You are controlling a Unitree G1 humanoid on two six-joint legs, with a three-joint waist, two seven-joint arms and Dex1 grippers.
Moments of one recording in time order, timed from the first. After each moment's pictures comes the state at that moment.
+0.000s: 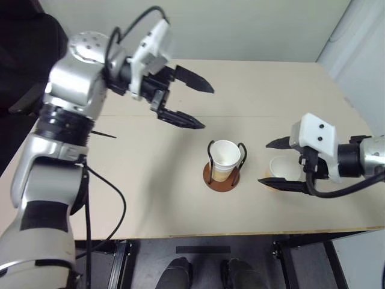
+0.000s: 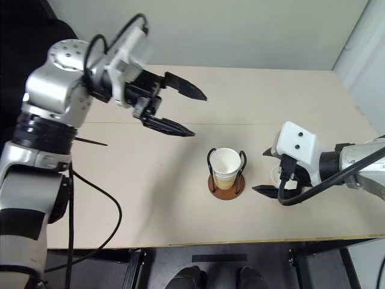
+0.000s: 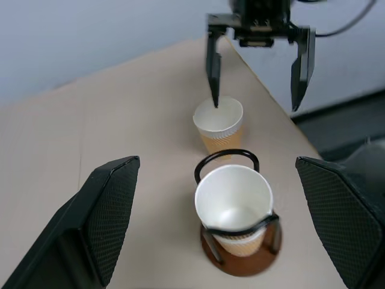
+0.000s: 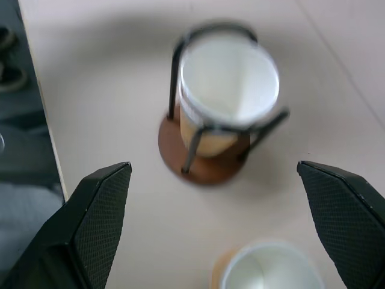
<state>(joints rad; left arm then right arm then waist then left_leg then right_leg) -1.31 0.80 -0.31 0.38 -0.54 0.36 -1.58 -0.52 -1.25 -0.09 -0.72 0.78 1.05 0.86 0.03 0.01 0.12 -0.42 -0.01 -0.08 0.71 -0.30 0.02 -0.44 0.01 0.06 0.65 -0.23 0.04</state>
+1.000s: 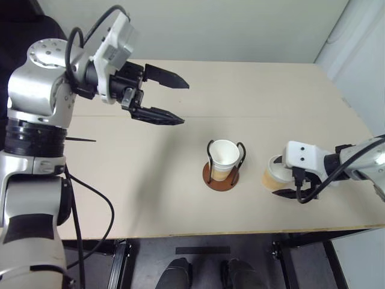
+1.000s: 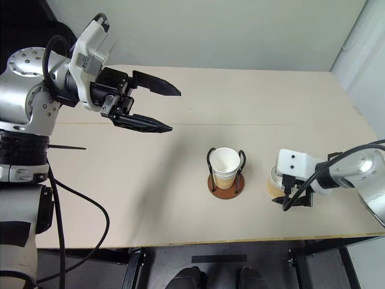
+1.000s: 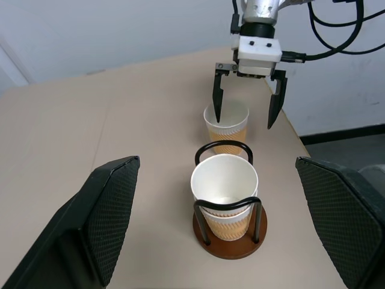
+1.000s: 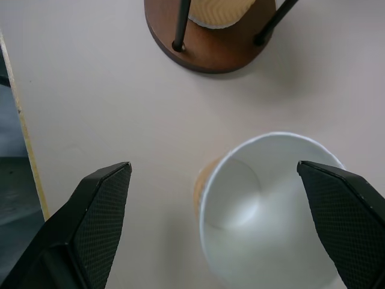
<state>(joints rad) -1.20 0.86 -0.15 0.28 -0.53 0.48 -1.59 -0.49 -1.23 0.22 -0.46 0.32 0.72 1.11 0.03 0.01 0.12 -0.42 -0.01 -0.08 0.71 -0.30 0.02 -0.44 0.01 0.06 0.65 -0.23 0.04</state>
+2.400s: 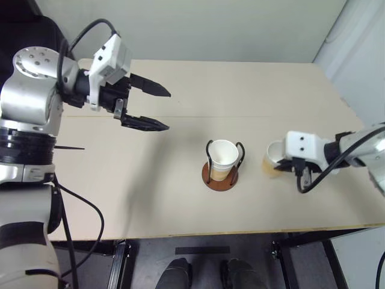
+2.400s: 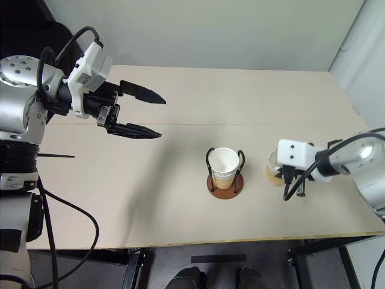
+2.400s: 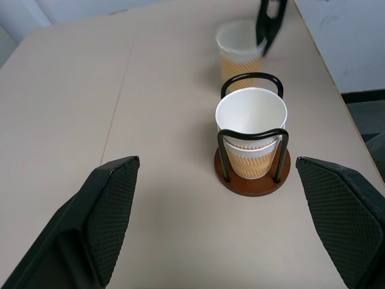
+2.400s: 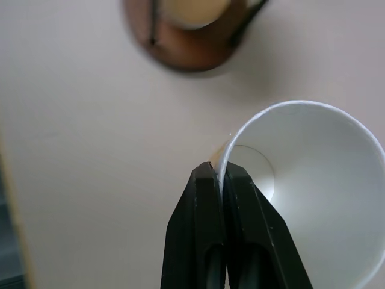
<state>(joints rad) -1.13 0.92 -0.15 0.30 -0.39 0.41 -1.58 -0.64 -1.18 0.21 -0.38 0.18 0.69 1.22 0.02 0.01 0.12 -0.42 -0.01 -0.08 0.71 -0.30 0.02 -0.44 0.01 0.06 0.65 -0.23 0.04</state>
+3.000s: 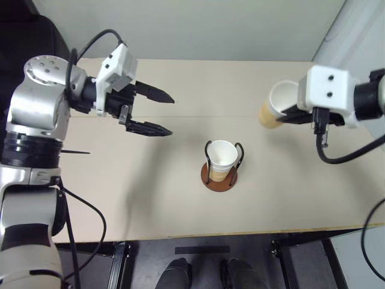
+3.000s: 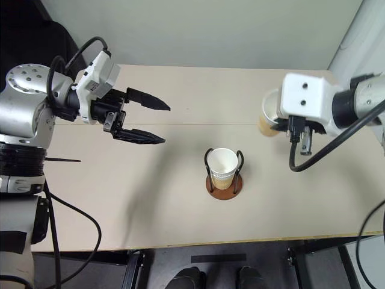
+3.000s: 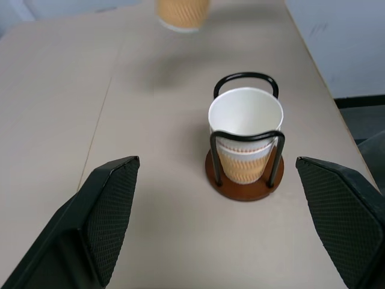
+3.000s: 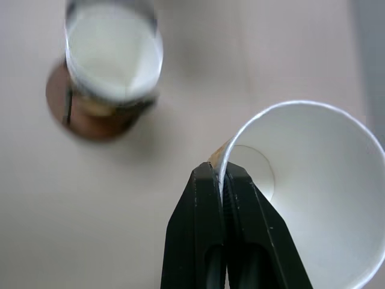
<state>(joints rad) -1.10 0.89 -0.15 0.29 -0.39 0.42 -1.59 -1.08 -1.13 0.20 -0.42 0.22 0.78 1.31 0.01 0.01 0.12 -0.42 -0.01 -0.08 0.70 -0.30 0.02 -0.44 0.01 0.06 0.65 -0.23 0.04</state>
